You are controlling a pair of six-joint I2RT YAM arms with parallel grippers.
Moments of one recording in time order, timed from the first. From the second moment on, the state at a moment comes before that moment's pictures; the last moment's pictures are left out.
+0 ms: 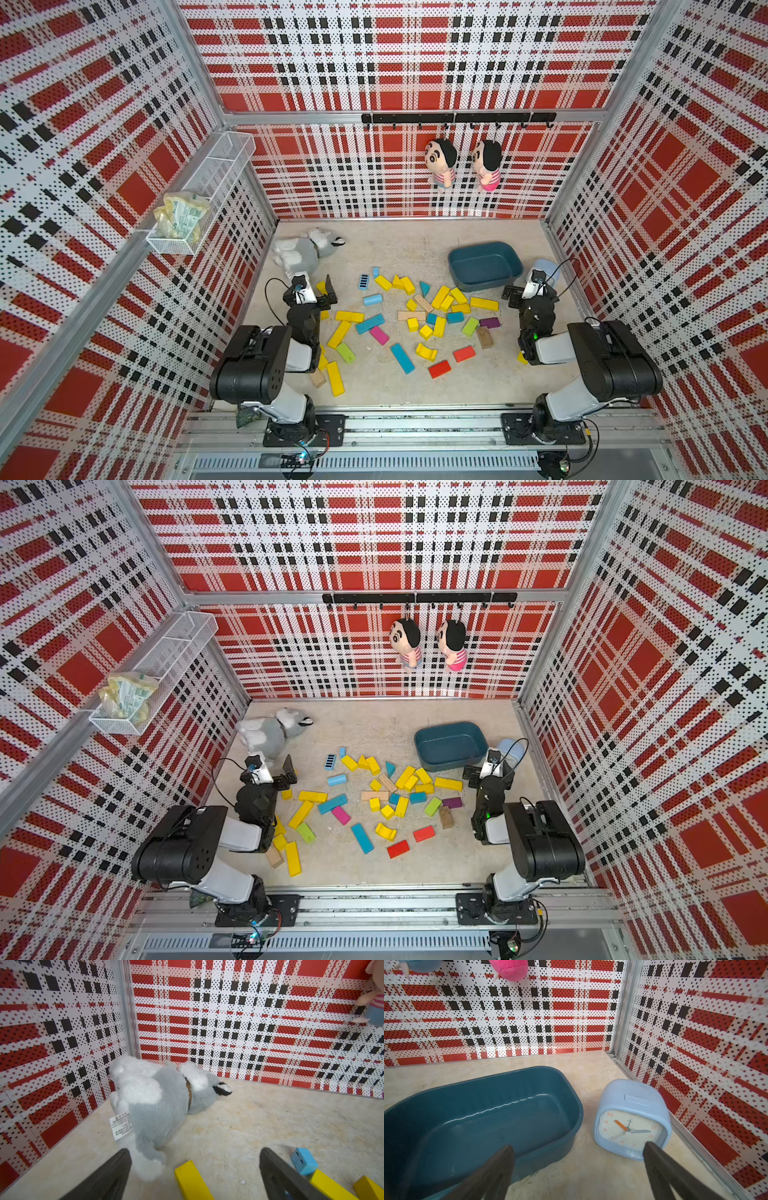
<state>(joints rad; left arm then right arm) -0.02 1.56 0.21 1.34 -0.16 -0.07 0.07 1.56 0.27 1.17 0.31 0.01</state>
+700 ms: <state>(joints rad) -0.01 1.56 0.21 1.34 -0.16 -0.07 0.07 1.56 0.27 1.17 0.31 0.01</state>
